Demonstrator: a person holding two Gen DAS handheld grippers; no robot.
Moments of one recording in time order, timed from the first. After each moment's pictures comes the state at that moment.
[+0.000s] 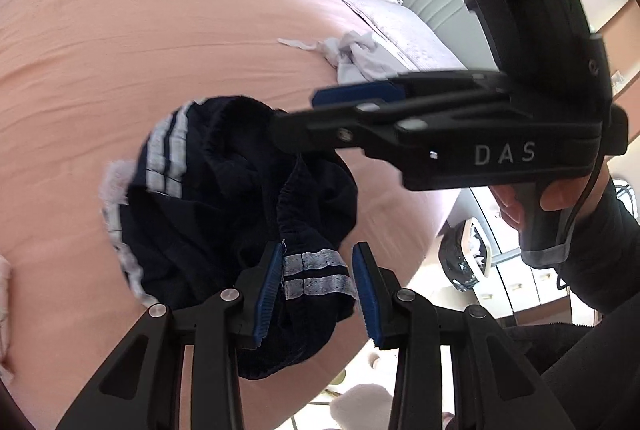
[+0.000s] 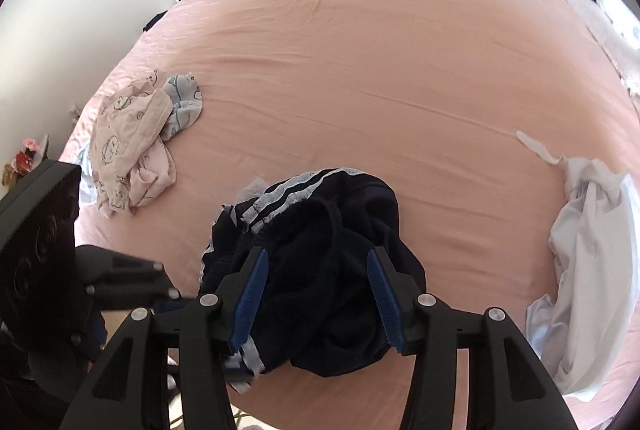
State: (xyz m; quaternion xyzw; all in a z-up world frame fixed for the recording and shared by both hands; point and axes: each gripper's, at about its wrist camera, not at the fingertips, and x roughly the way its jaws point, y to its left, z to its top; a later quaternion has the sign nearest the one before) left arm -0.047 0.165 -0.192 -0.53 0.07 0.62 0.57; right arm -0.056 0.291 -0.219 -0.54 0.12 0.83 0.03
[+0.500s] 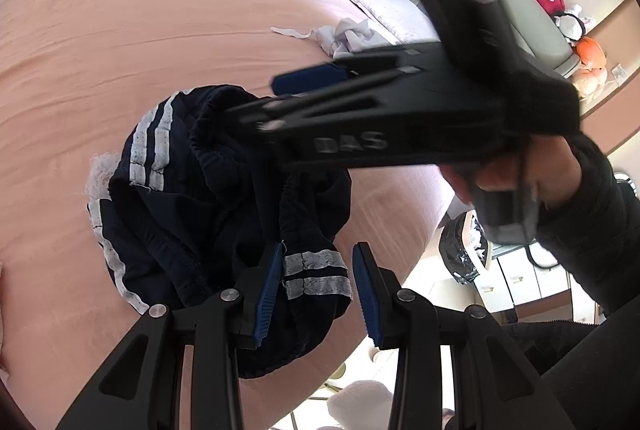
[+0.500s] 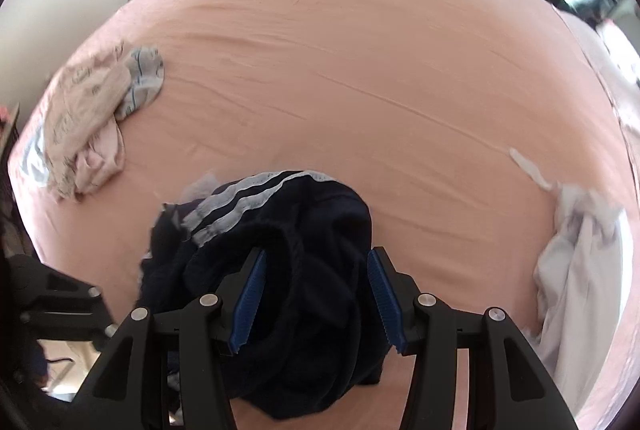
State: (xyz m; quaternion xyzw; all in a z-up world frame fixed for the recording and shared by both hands) left arm -0.038 0.169 -0.193 -0.54 0.08 0.62 0.57; right arm -0.091 0.294 -0.257 -0.57 0.05 0.82 0.05
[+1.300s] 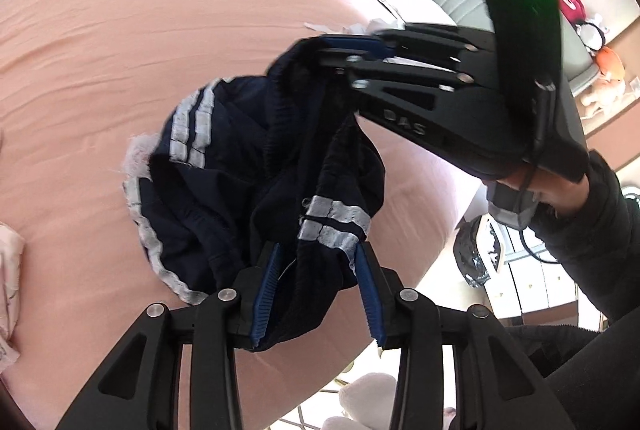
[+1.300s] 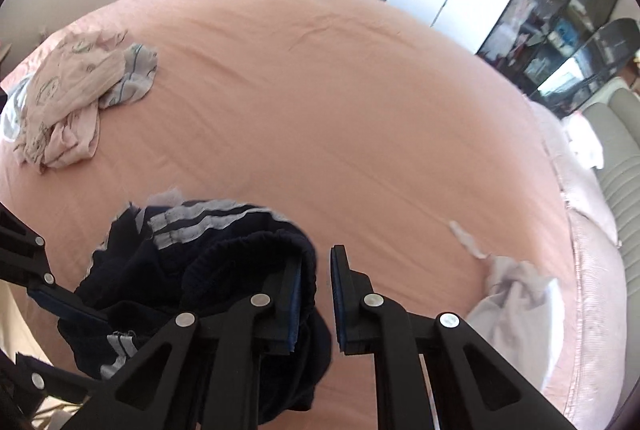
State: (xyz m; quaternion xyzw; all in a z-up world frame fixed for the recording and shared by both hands) left arm -0.049 0.143 -0.193 -0.55 0.08 0.64 0.53; right arm -0.075 0.279 -0.234 -0.48 -0.10 0.87 0.11
